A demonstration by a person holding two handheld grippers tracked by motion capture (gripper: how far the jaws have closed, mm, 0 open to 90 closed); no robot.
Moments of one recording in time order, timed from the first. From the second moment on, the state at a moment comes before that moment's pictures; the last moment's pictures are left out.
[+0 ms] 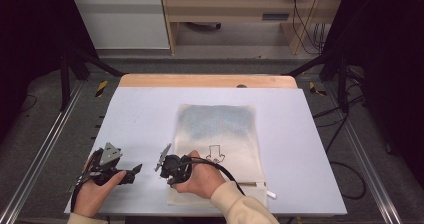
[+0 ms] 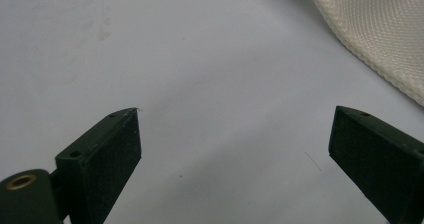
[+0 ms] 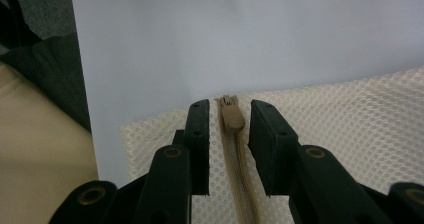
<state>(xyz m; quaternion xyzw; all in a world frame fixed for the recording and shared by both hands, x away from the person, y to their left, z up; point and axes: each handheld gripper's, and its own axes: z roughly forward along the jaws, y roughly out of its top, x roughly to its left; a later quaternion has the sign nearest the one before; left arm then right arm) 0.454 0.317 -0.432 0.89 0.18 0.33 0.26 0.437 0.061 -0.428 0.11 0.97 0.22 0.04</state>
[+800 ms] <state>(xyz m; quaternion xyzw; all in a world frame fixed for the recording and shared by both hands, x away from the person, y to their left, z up) 0.445 0.313 -0.428 0.89 0.17 0.31 0.30 0.442 0.064 -0.419 0.11 0.97 0.21 0.03</state>
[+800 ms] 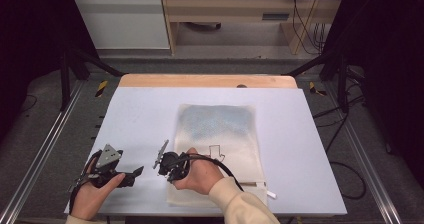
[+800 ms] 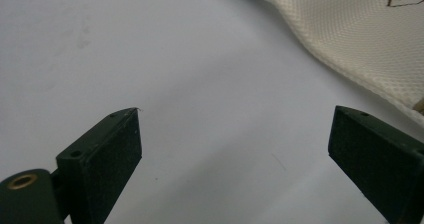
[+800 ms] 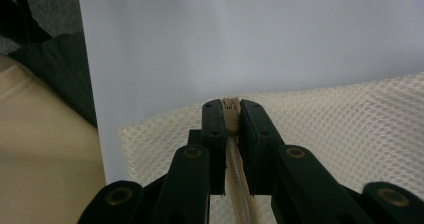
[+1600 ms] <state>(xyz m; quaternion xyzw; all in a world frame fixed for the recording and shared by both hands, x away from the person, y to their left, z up) 0.427 0.292 -0.434 0.88 0.15 0.25 0.37 0.442 0.052 -0.408 0.10 0.97 0.23 0.03</state>
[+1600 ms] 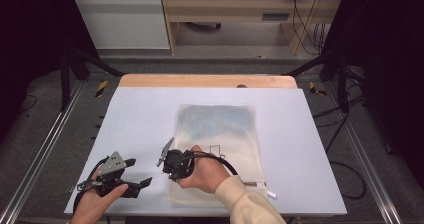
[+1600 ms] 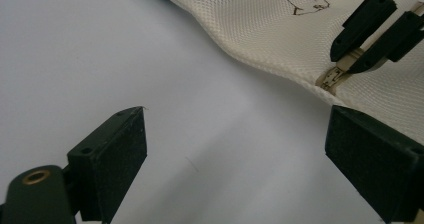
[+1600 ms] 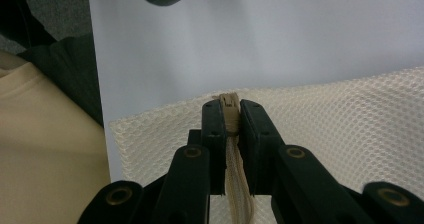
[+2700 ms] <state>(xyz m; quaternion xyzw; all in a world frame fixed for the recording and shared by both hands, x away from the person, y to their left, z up) 0.431 0.229 -0.453 0.90 0.11 0.17 0.40 0.441 0.048 -0.410 0.10 0.97 0.24 0.04</state>
